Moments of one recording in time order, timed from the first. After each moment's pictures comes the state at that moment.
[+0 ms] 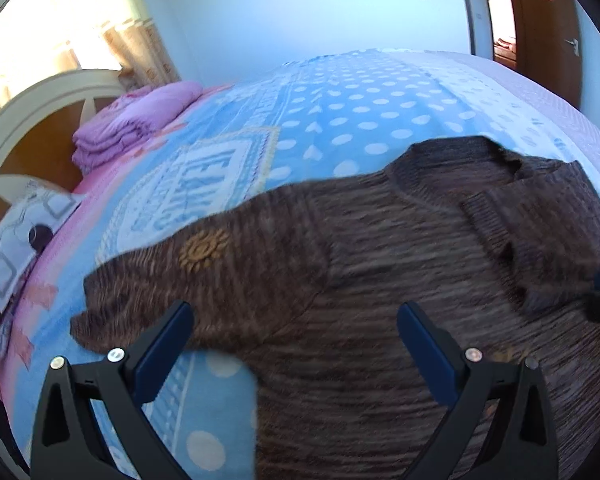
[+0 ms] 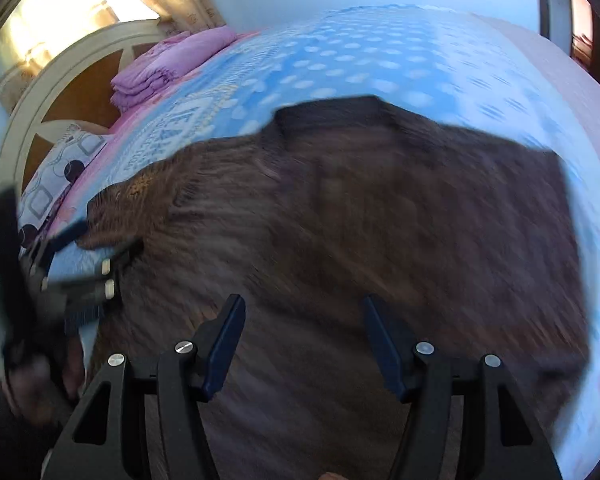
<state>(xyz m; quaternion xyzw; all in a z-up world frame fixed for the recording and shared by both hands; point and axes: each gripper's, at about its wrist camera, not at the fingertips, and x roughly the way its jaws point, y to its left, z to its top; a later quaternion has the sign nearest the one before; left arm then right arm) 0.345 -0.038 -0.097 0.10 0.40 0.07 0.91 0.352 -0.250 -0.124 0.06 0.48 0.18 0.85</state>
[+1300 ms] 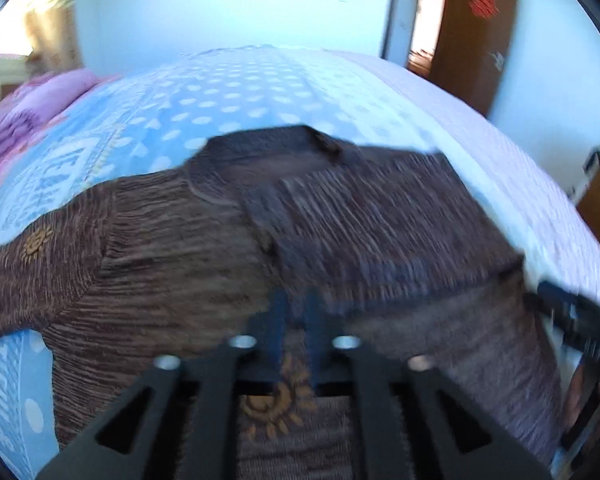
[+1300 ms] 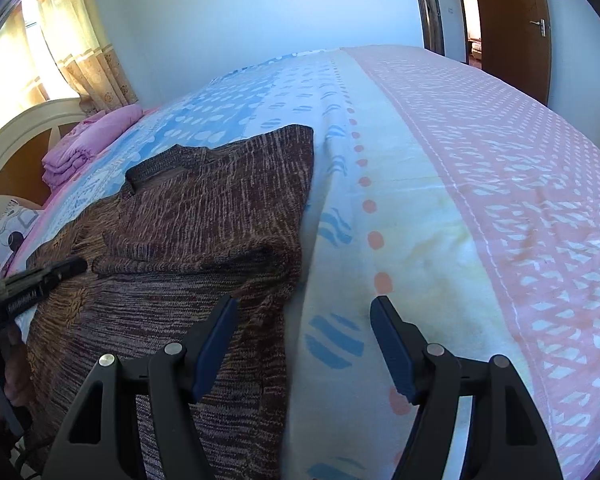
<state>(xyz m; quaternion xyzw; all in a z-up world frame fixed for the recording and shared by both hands) 0.338 -0.138 -0.105 0.00 0.42 -0.11 0.90 0.269 -0.400 -0.141 0.10 0.39 0.02 0.91</state>
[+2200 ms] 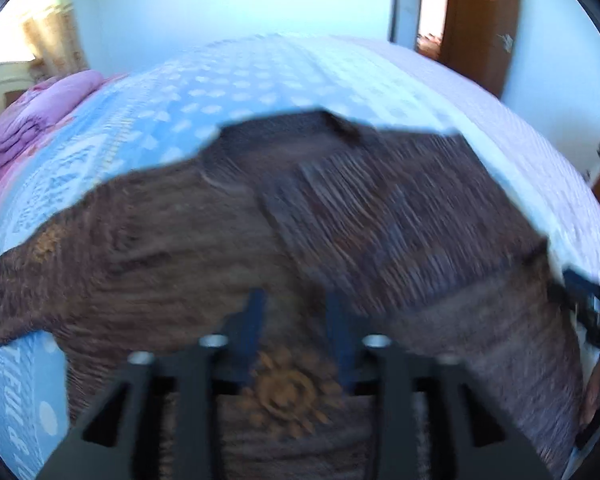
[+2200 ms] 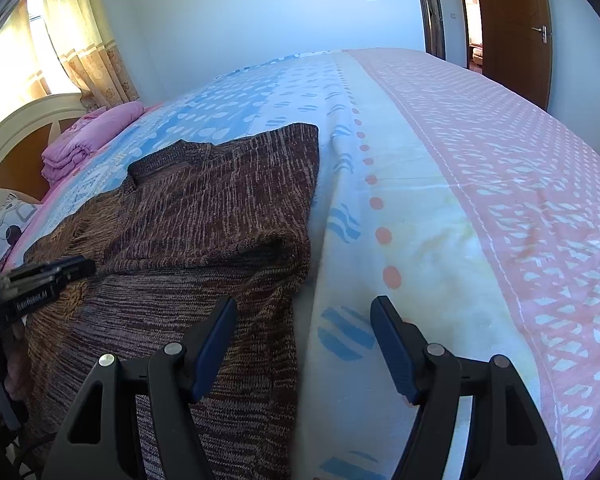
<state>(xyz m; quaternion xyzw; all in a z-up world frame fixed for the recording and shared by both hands) 0.346 -0.134 -0.109 0.03 0.43 -0.08 0.90 0.266 -0.394 -0.142 0.09 0.39 0.01 0.92</state>
